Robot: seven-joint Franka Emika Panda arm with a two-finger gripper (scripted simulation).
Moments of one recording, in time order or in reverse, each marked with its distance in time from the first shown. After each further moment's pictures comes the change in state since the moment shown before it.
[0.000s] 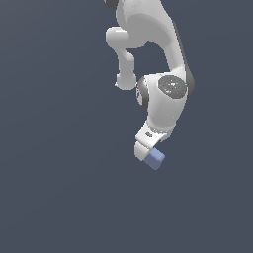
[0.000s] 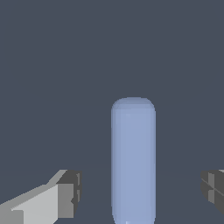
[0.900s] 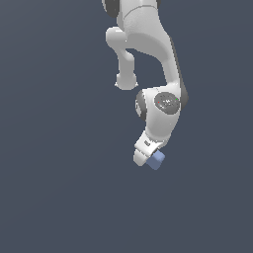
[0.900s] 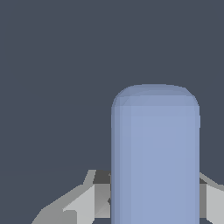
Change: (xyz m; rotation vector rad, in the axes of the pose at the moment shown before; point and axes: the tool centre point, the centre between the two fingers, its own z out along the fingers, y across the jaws) arm 0.000 0.000 0.050 0.001 0.000 -0.005
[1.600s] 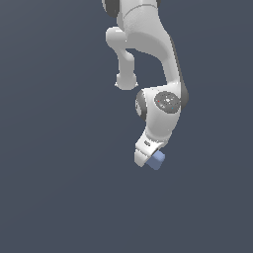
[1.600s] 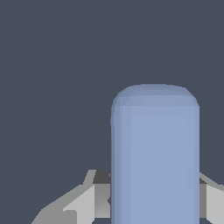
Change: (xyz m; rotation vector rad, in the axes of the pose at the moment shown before) arm 0.002 0.001 -0.003 -0.002 0.004 -0.009
